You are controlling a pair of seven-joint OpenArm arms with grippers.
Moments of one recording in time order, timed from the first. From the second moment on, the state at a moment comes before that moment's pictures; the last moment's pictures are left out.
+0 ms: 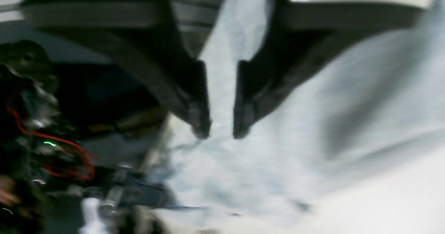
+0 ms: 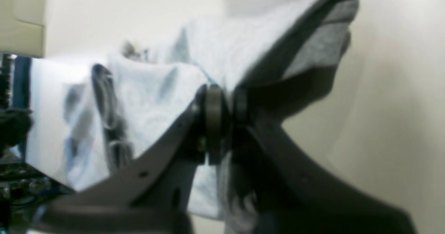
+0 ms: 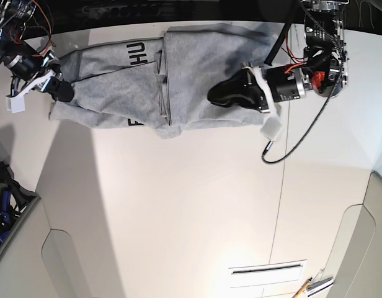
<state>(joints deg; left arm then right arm) 12.0 -11.4 -11.5 99.0 -66.2 -34.8 71.9 -16.3 10.0 37.0 93.2 58.5 31.8 -67.1</state>
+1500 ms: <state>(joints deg) 16.5 -16.4 -25.0 89.1 -45.9 -34.8 62.0 -11.7 -2.5 -16.6 109.6 41.9 33.6 -61.5</state>
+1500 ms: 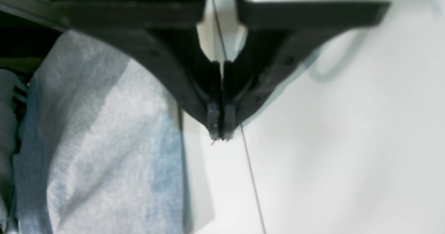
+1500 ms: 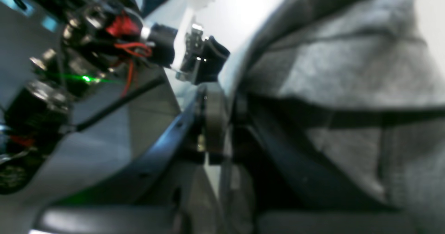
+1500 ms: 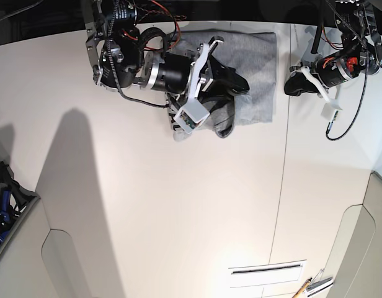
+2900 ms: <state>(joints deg) 16.5 -16.4 -17.0 89.0 -44.8 -35.0 60.2 0.1 -6.1 -26.9 95.1 31.9 33.1 -50.4</state>
